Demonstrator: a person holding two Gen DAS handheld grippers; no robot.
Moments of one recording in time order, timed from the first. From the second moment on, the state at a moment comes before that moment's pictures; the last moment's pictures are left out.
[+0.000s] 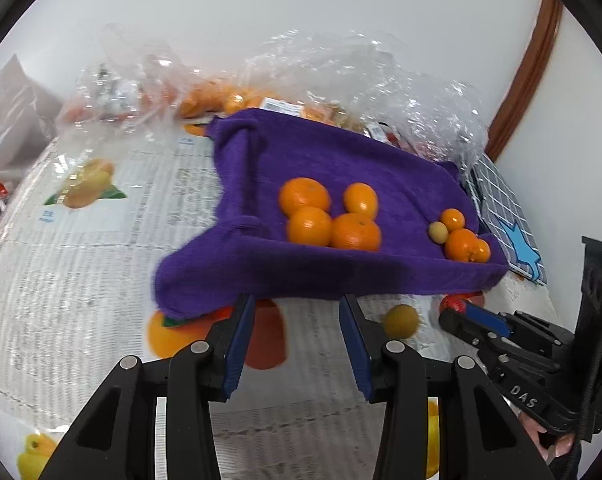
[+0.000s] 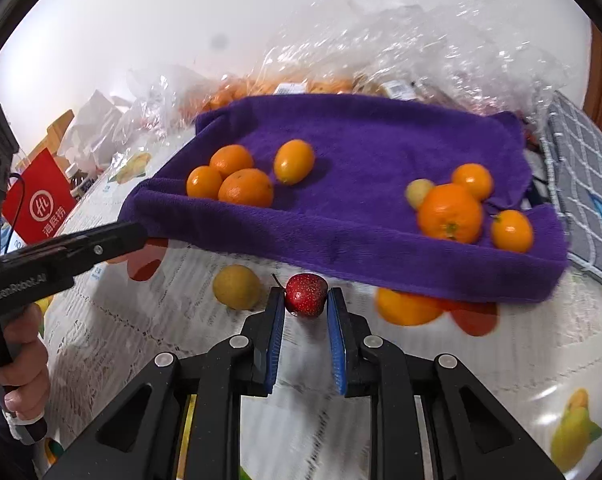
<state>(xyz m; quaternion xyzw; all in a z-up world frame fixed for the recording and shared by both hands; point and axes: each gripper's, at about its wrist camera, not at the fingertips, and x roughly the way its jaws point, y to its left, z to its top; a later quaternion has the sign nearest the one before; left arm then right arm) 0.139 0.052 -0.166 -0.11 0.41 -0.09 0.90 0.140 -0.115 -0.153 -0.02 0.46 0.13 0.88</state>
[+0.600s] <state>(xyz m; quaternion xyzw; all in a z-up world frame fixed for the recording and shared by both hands) 0.146 -0.022 -0.183 -0.07 0.43 -0.15 0.89 0.117 -0.196 -0.152 0.01 0.44 0.07 0.89</state>
